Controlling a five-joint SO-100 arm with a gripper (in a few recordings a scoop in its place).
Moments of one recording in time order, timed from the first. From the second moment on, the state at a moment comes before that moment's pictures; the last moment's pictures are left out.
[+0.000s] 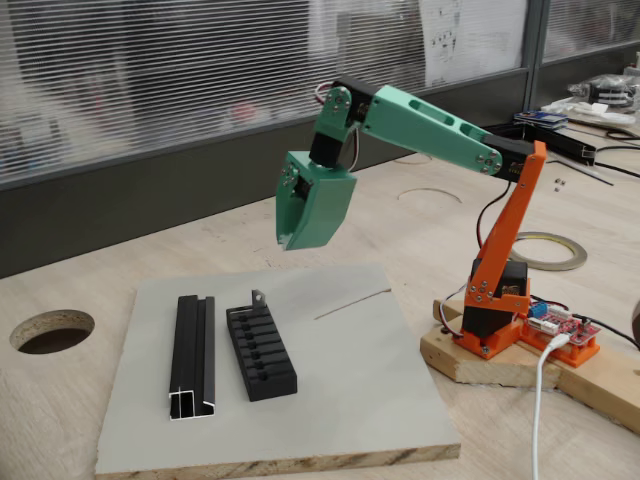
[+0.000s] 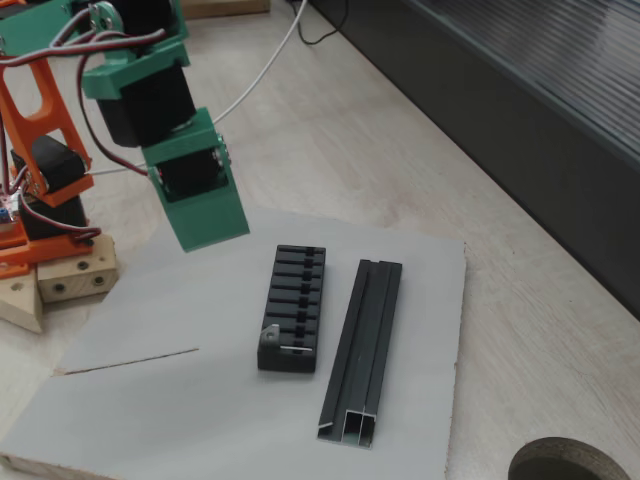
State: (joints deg) arm 5.3 99.1 83.1 88.7 138.6
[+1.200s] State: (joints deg) arm 5.8 92.7 83.1 87.5 141.4
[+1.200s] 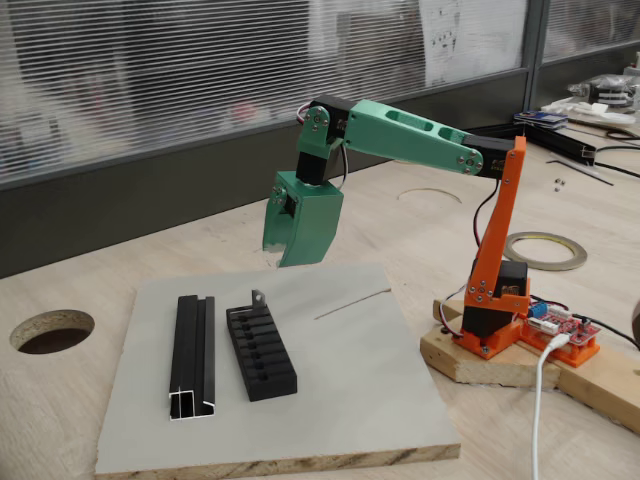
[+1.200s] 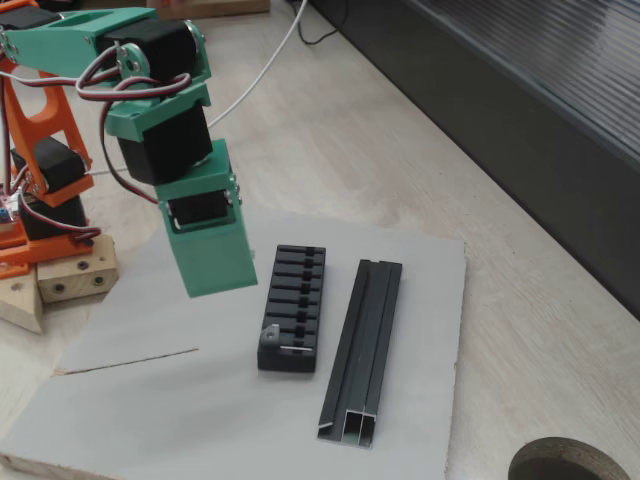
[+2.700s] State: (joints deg) arm 5.7 79.2 82.8 75.8 149.3
